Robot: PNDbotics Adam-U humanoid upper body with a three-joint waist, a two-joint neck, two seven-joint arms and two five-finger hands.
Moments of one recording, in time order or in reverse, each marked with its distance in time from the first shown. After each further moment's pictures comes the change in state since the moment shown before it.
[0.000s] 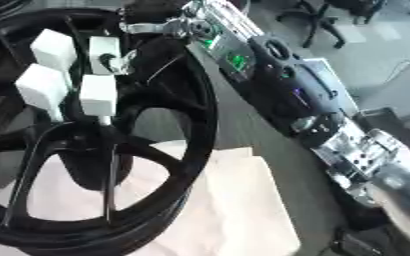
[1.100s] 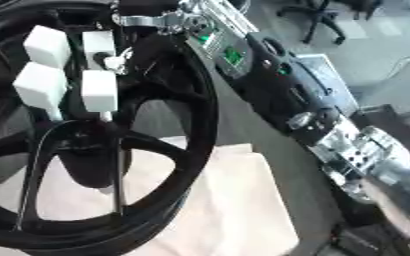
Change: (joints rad) left arm -0.009 0.000 0.000 0.000 -0.007 0.001 0.001; right arm -0.006 0.000 -0.005 -0.001 -0.083 0.030 -0.027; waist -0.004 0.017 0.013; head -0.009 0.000
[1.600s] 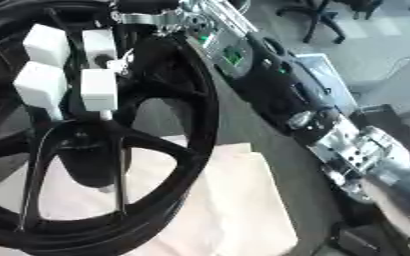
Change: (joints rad) left arm -0.001 0.000 0.000 0.000 -0.002 0.001 0.000; right arm -0.001 0.000 -0.001 0.000 -0.040 0.010 -0.008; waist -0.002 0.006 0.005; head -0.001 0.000
